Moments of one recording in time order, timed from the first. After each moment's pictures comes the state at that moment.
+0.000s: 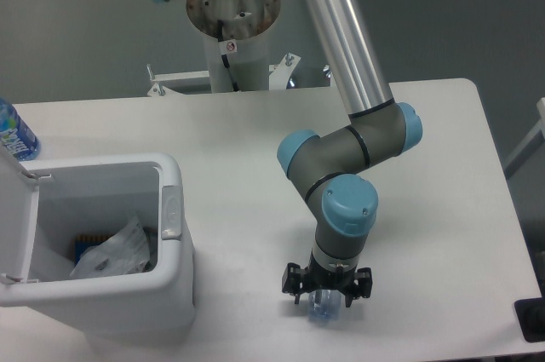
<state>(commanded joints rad) 2.44 -2.30 -1.45 -0.77 1.44 0.50</state>
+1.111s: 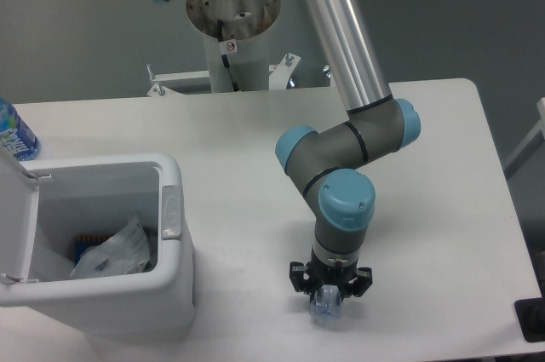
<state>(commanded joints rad) 2.45 -2.22 -1.42 -0.77 1.43 0.54</state>
